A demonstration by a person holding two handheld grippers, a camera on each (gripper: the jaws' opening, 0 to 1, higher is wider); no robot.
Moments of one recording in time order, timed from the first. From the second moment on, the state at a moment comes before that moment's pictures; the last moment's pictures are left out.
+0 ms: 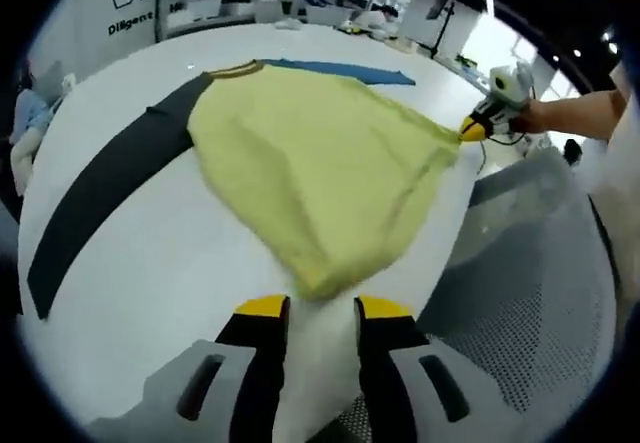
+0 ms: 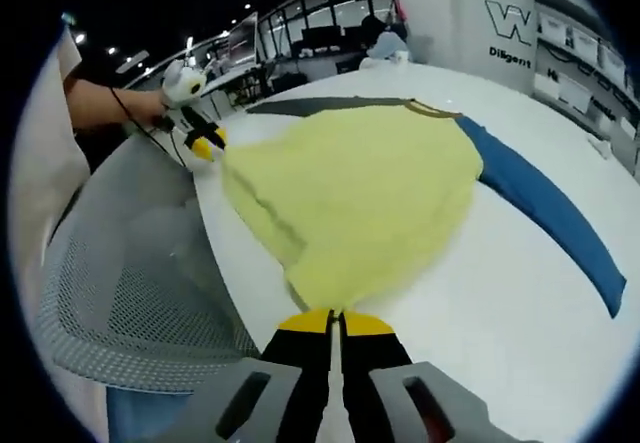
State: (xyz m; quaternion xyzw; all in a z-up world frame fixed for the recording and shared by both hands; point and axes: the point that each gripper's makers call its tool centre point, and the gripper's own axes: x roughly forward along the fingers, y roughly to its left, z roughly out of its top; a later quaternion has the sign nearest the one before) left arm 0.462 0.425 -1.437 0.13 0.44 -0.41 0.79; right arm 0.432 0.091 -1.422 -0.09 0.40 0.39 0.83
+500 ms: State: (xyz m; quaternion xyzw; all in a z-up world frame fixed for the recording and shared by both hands) left arm 0.458 0.396 -1.409 0.05 0.46 -0.45 0.76; right arm 0.433 0.096 -1.416 -0.10 0.39 0.40 0.82
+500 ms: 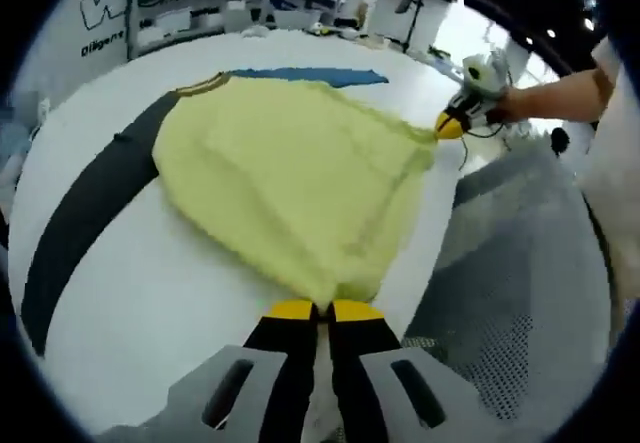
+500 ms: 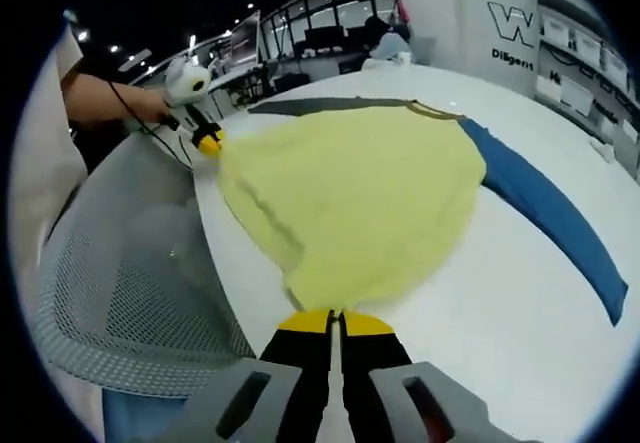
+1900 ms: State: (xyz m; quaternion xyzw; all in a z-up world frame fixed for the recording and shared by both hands) left arm 0.418 0.424 -1.442 -0.06 0.58 -0.39 0.71; right arm 0.410 0.104 -1.446 -0.27 0.37 0.45 0.76
